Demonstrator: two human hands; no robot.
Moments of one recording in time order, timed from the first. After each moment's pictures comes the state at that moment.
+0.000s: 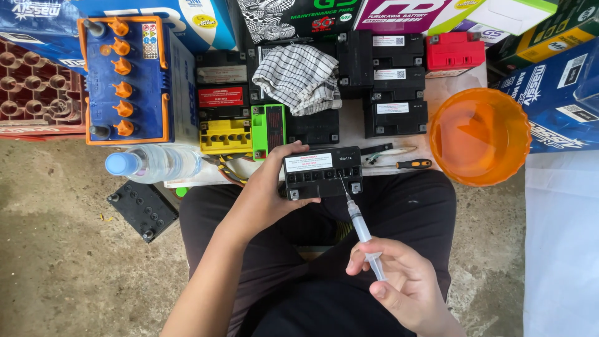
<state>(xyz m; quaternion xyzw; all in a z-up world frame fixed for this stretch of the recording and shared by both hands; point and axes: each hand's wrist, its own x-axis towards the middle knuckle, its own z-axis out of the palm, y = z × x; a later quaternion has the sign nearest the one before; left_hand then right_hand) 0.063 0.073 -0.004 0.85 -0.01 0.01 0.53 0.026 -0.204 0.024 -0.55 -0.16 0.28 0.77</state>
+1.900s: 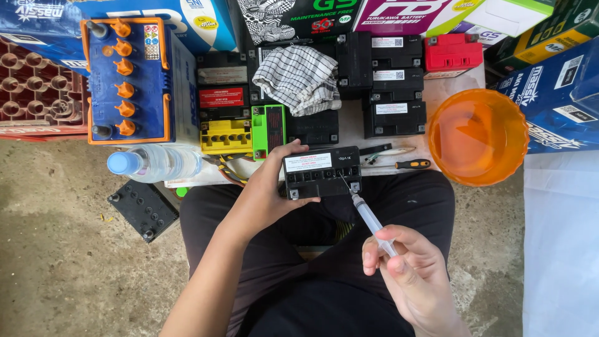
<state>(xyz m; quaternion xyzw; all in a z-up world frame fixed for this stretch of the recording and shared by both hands) 0.063 0.073 -0.006 0.84 -0.02 0.01 0.54 0.032 -0.196 0.029 -0.42 -0.08 0.24 0.87</state>
